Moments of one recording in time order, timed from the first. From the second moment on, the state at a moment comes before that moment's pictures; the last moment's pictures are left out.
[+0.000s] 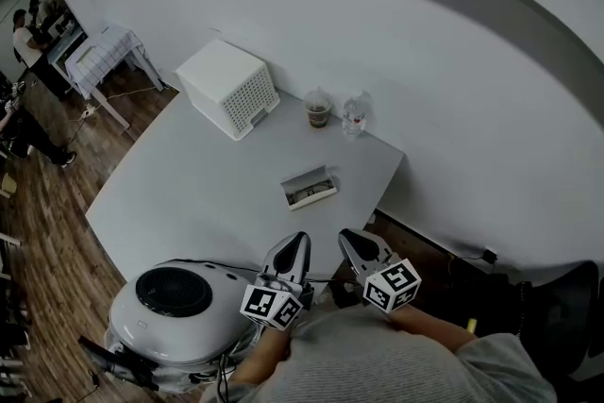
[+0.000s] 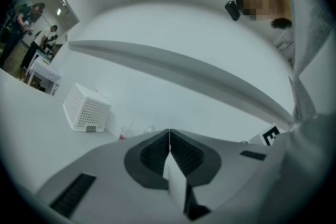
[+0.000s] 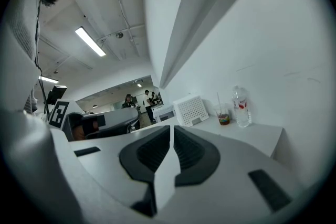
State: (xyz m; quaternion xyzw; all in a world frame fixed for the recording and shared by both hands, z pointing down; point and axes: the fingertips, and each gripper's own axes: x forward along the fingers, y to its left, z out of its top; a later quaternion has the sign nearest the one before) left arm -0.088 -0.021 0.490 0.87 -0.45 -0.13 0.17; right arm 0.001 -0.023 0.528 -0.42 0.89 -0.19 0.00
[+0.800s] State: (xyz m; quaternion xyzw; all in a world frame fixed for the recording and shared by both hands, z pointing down) left arm -0.084 -0.055 0.516 0.87 -0.44 -0.09 0.18; right arm -0.034 -0.064 0.542 -0.29 0.94 -0.15 -0.05
